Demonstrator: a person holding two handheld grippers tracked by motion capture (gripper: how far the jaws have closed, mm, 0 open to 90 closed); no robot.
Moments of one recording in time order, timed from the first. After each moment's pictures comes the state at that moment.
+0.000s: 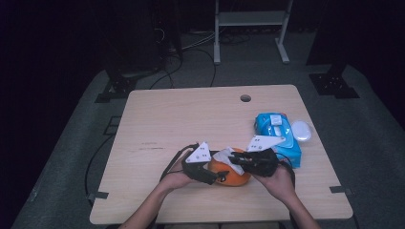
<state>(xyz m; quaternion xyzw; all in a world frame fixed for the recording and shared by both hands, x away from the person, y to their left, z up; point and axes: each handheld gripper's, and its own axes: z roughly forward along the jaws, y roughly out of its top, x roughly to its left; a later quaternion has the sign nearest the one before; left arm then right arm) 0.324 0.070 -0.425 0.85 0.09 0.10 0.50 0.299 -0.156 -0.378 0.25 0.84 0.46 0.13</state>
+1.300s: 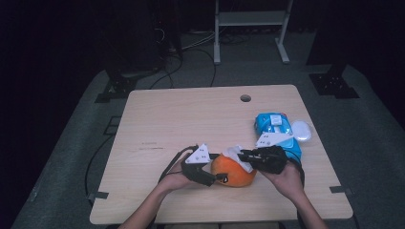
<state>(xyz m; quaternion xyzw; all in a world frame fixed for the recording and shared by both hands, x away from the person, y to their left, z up) 0.328 0.076 -0.436 0.86 0.10 0.08 0.50 0.308 -0.185 -0.379 0.29 0.84 0.44 0.13</state>
